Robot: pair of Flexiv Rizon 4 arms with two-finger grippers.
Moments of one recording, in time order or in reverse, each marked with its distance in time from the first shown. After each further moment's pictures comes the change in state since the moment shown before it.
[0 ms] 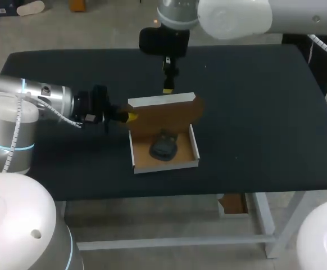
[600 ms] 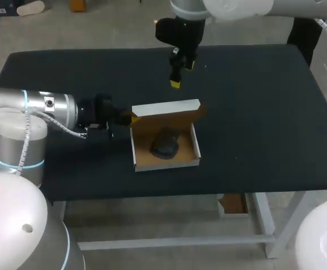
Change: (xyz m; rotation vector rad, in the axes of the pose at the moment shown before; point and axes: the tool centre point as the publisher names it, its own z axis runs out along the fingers) left arm 0.009 -0.007 0.004 -0.028 -0.122 0.226; right arm -0.005 -0.043 -0.008 0.075 0.058 0.470
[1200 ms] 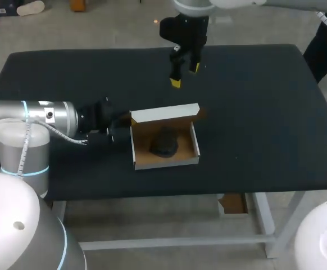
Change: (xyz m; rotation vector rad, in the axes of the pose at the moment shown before) left arm 0.000 0.008 0.002 0.033 -0.059 0.117; right arm 0.004 -0.009 -0.002 0.032 0.062 0.132
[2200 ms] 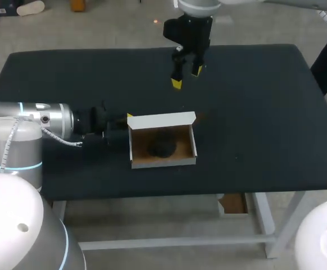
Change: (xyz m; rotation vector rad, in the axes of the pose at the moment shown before) left arm 0.003 0.010 -0.003 0.056 0.031 0.141; right arm 0.001 -0.006 0.004 0.004 0.058 0.051
